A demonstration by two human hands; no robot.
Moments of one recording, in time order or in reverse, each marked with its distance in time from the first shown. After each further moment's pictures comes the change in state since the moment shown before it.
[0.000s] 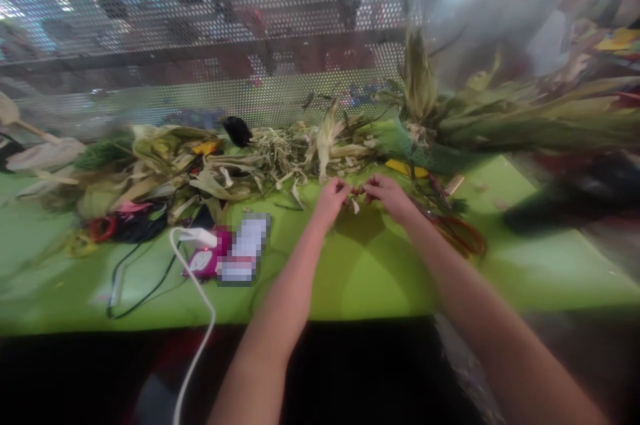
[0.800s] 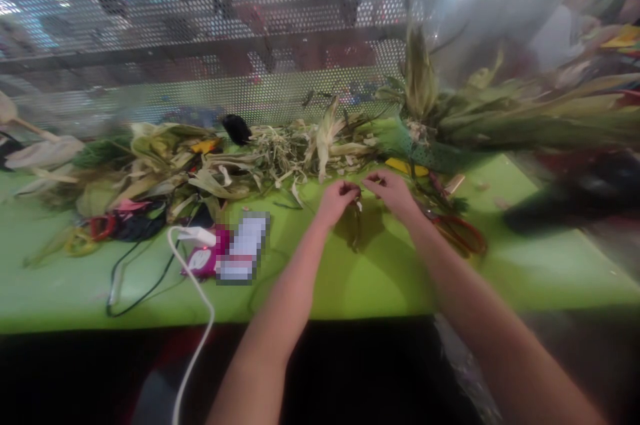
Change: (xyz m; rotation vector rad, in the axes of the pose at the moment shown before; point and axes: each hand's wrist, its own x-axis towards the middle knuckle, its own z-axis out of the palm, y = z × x) left_hand 0.000 -0.006 0.007 -0.035 -0.061 -0.009; right_hand -0.004 -0.005 -0.008 -0.415 0.159 -0.160
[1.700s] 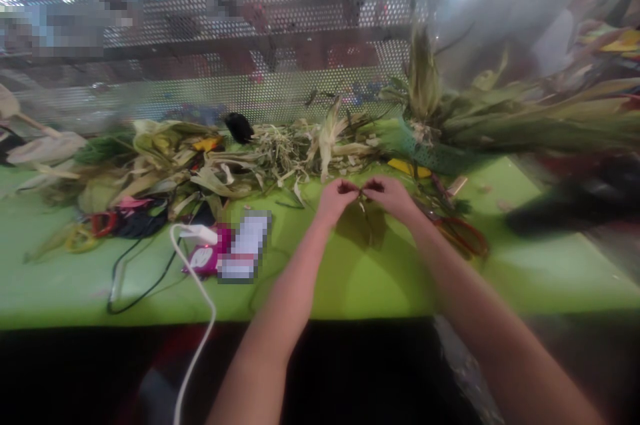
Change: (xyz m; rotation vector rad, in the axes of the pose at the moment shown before) left_hand 0.000 0.001 -0.004 0.015 0.099 0.024; right_hand 0.000 0.004 0.003 0.084 -0.165 0.004
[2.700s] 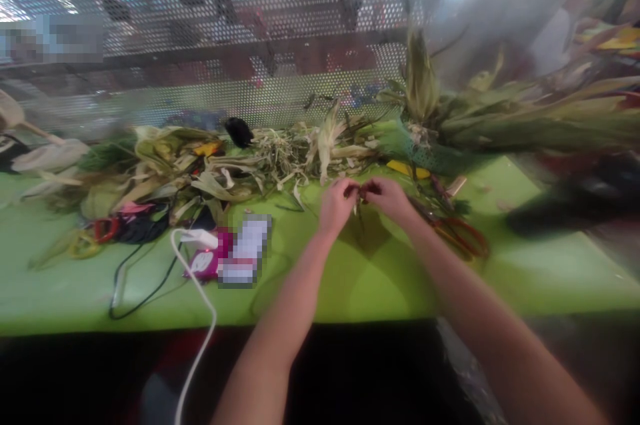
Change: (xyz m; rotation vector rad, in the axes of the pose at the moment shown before) left_hand -0.012 0.012 0.004 0.550 0.093 0.486; right_hand -0.001 0.001 0.007 0.086 0.052 -0.047
